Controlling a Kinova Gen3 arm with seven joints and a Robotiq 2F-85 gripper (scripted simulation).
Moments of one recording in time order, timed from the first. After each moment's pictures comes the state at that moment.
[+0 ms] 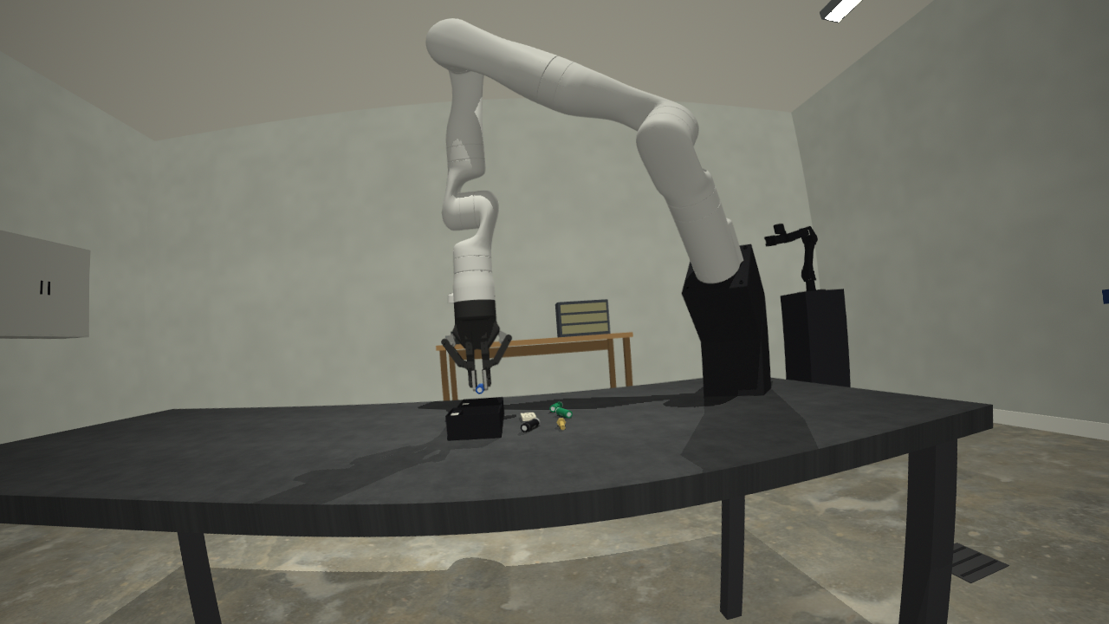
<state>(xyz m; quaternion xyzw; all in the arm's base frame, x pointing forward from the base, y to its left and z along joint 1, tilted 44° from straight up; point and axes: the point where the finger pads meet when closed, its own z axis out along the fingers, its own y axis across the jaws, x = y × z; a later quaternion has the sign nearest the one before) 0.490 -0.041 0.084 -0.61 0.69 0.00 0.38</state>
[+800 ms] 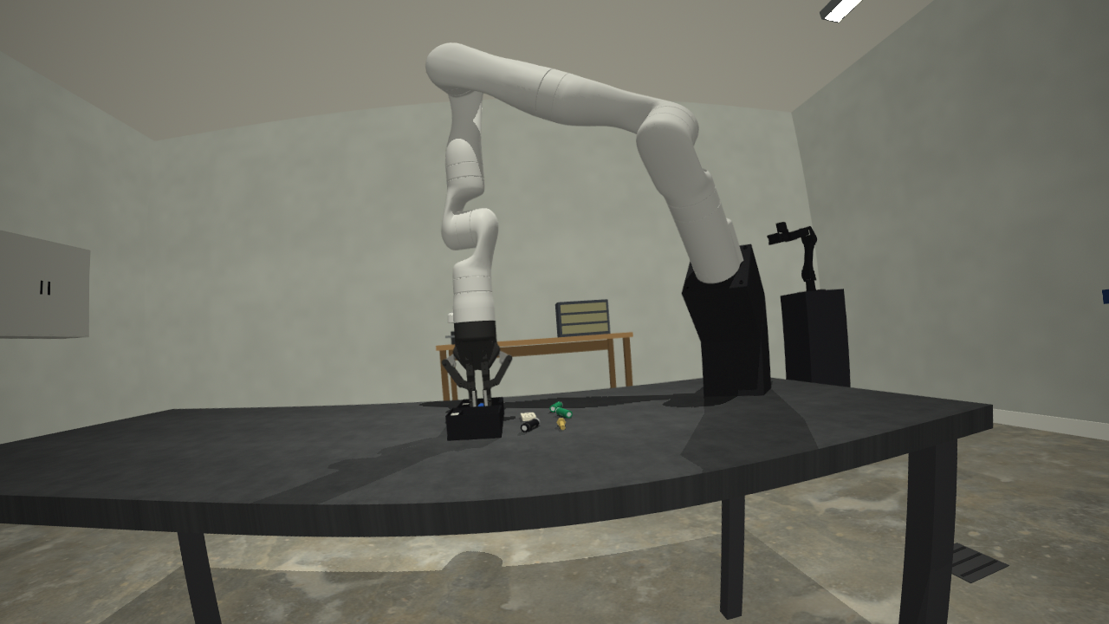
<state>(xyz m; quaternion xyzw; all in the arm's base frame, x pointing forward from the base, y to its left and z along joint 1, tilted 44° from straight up) 0.511 -0.025 0.058 -0.62 0.69 0.00 0.38</state>
